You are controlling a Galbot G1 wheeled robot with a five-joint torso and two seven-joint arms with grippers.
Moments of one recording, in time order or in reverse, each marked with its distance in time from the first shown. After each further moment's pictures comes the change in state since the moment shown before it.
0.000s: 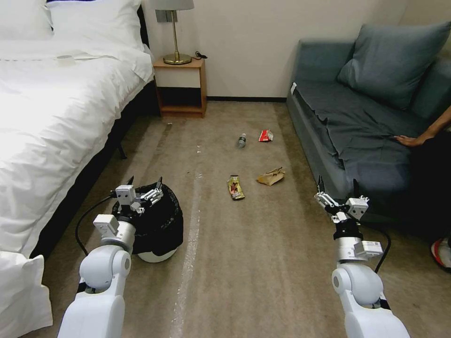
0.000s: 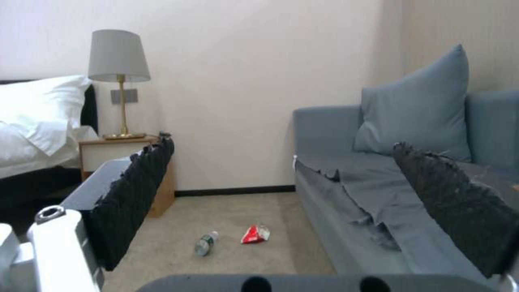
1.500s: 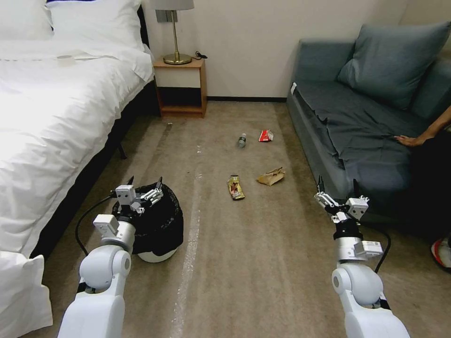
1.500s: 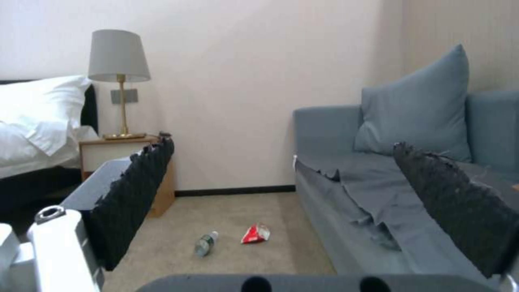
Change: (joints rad) left arm 0.000 0.000 0.000 0.000 0.000 0.000 0.000; right arm 0.000 0.000 0.000 0.000 0.000 0.000 0.000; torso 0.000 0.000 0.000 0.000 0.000
